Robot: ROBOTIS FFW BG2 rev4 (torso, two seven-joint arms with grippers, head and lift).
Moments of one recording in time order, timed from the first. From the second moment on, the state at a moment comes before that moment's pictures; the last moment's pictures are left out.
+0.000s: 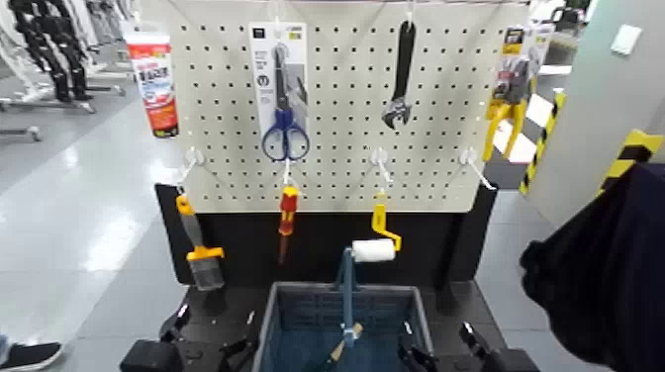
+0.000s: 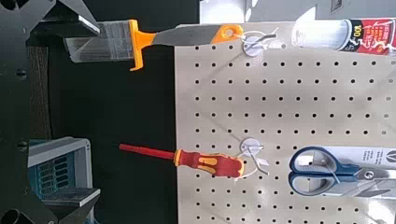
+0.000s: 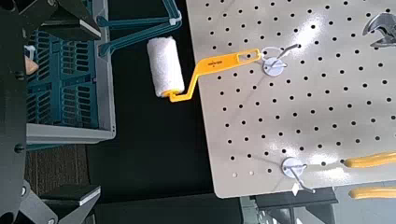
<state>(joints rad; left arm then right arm) 0.30 0.14 -0.13 -1.74 0.10 -0.18 0.03 0.29 -0.08 0.21 -1.68 -0.18 -0.17 -0.09</state>
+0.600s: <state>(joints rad) 0.28 0.14 -0.12 -1.74 0.13 -0.15 -0.02 0.29 -0.08 0.21 -1.68 -0.18 -0.17 -0.09</state>
